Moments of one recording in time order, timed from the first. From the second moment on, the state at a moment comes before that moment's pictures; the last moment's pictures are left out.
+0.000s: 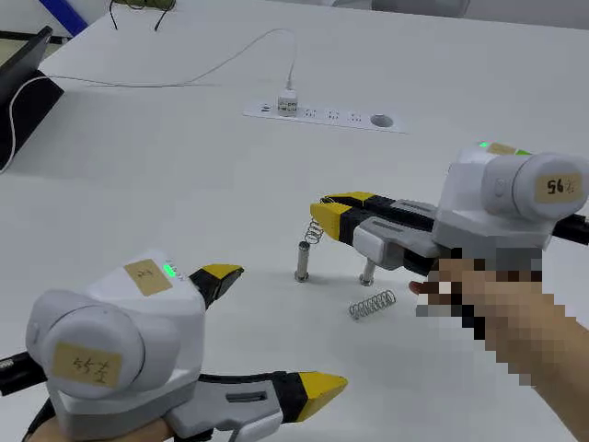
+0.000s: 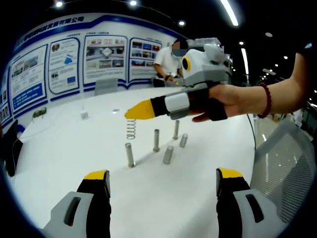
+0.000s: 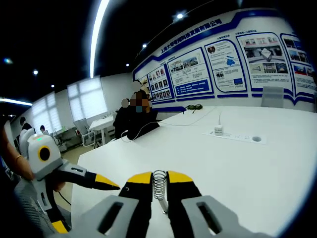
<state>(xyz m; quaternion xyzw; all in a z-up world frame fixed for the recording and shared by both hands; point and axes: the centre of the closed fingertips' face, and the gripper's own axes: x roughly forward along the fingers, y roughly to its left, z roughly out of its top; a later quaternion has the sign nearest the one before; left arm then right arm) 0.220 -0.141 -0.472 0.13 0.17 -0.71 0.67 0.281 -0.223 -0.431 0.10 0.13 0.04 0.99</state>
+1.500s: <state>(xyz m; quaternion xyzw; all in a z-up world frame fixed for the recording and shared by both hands) 0.217 -0.141 -0.475 0.15 0.17 -0.71 0.66 0.291 -0.210 -0.475 0.00 0.19 0.06 0.98</state>
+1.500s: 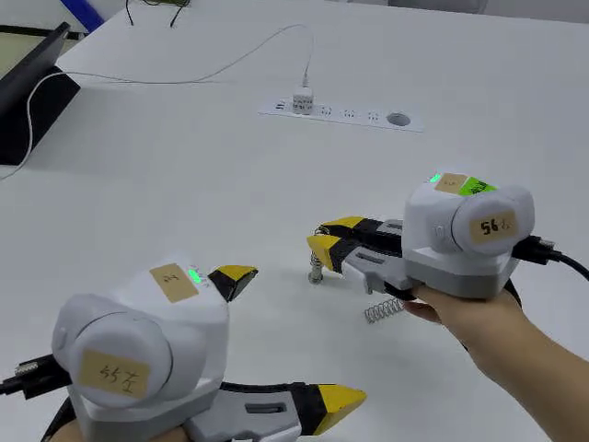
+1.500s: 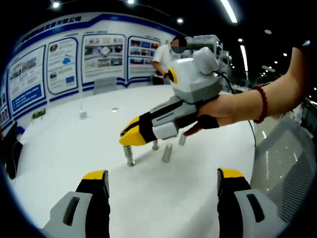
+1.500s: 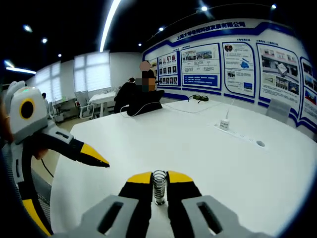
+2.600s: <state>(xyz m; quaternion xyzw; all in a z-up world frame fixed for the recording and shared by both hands) 0.216 -0.138 -0.476 0.16 0.17 -0.71 0.66 0.292 -0.205 -0.495 -0.02 0.22 0.06 0.97</state>
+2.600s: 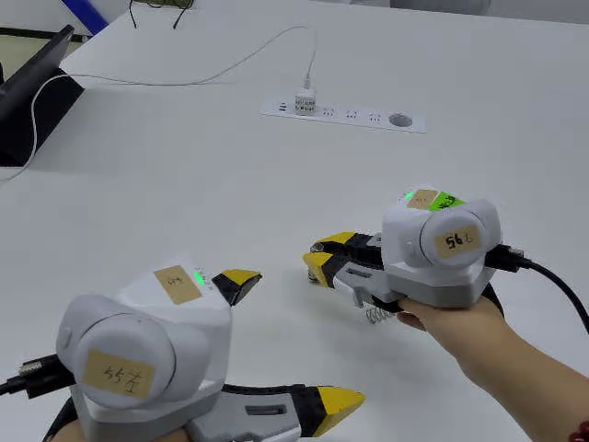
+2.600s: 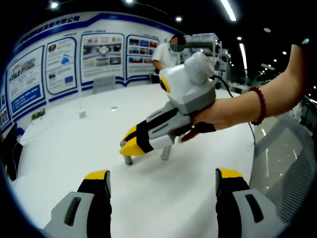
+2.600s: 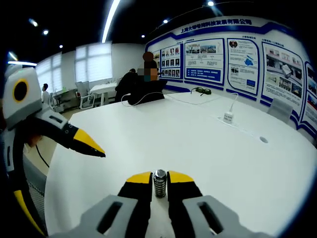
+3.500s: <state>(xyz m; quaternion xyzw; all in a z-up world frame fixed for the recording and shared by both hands) 0.210 -0.152 -0.466 0.17 0.15 -0.73 0.65 0.240 -0.219 -0.449 0.01 0.19 0.02 0.98</state>
